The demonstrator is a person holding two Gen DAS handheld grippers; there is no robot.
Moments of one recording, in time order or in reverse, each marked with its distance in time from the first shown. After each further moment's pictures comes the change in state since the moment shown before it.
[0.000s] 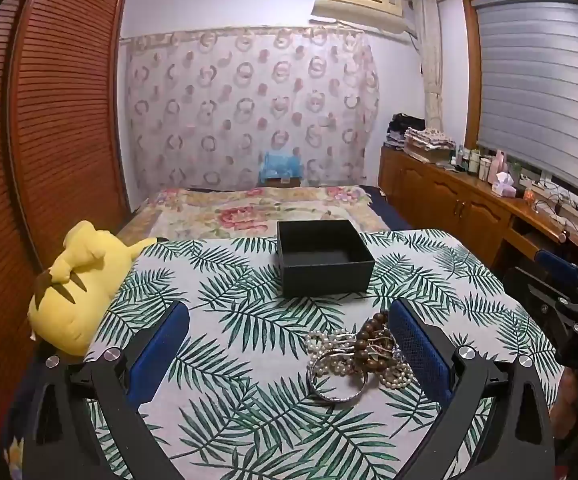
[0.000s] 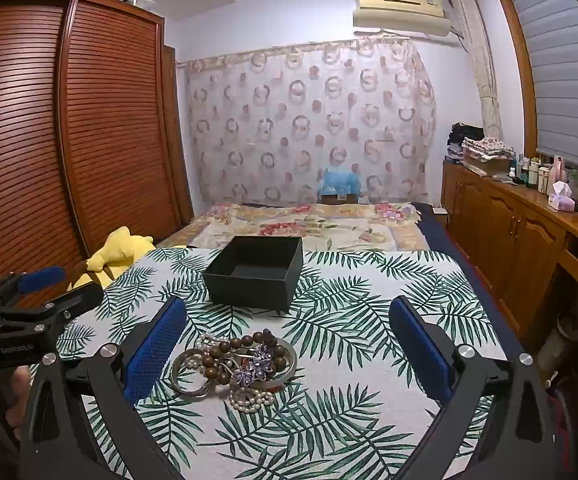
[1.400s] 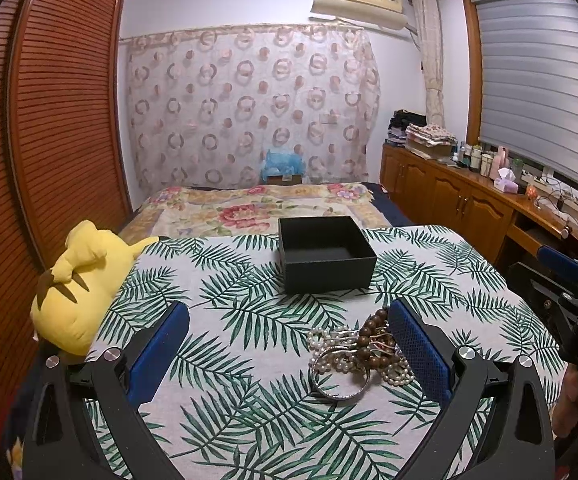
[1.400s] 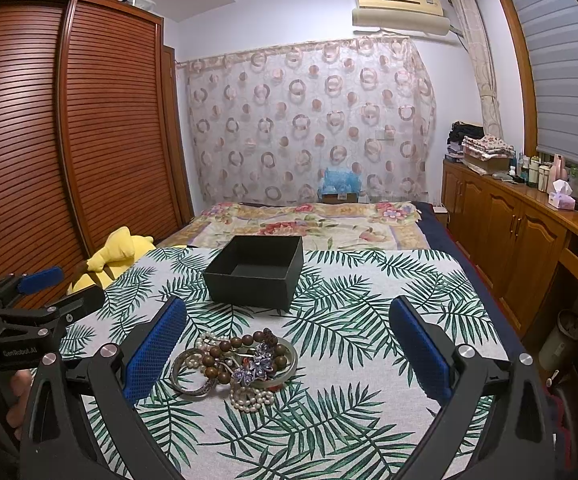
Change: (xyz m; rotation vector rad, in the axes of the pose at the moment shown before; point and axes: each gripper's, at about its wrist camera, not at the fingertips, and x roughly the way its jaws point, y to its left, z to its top) left arm 0.001 0.007 -0.008 0.005 -0.009 0.002; right arm 0.001 0.000 -0.001 0.005 0.006 0.003
